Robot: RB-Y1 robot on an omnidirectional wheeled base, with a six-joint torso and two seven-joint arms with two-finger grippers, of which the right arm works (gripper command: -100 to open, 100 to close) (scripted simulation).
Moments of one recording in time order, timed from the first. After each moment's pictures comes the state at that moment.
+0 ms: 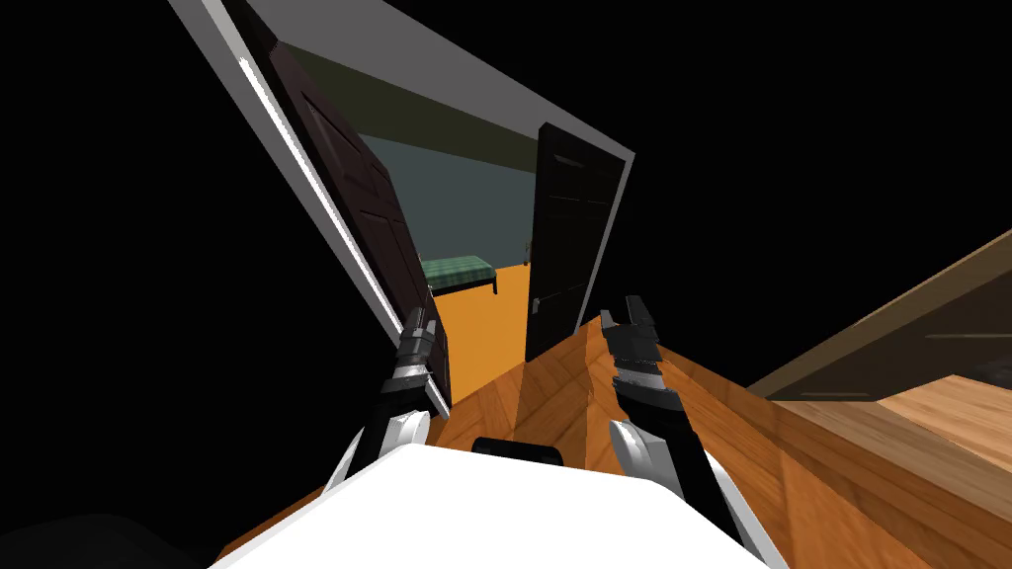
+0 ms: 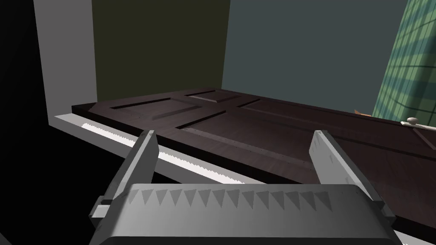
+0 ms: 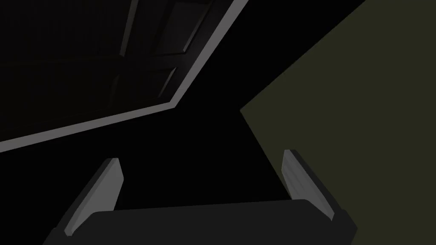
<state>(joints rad) 0.48 0.00 0.02 -2.30 0.08 -0.39 -0.03</state>
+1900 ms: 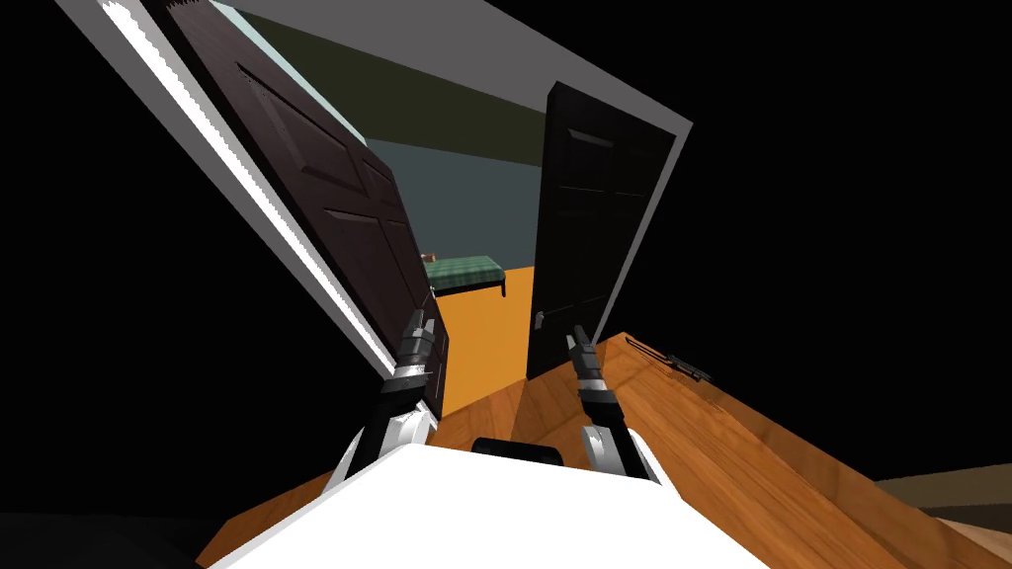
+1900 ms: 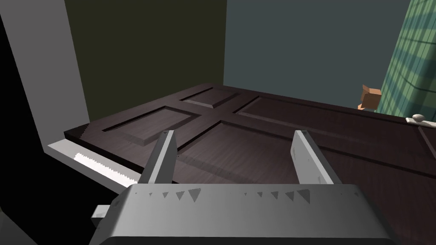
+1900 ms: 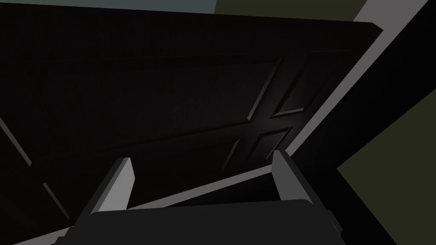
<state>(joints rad) 0.35 -0.06 0.11 -1.78 0.07 -0.53 -0.04</state>
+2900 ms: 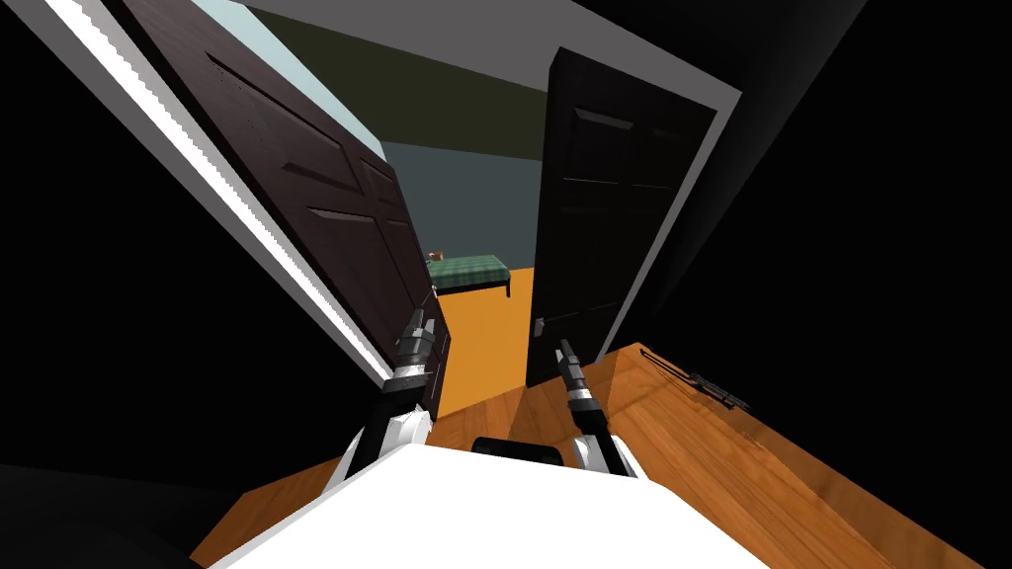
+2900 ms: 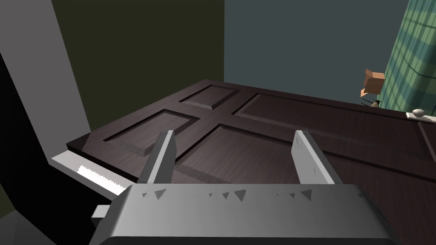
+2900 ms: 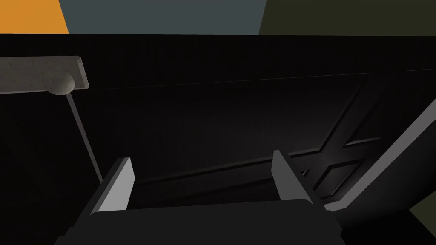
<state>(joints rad) 0.29 -0.07 0.16 -1.52 0.07 -0.60 -0.05</state>
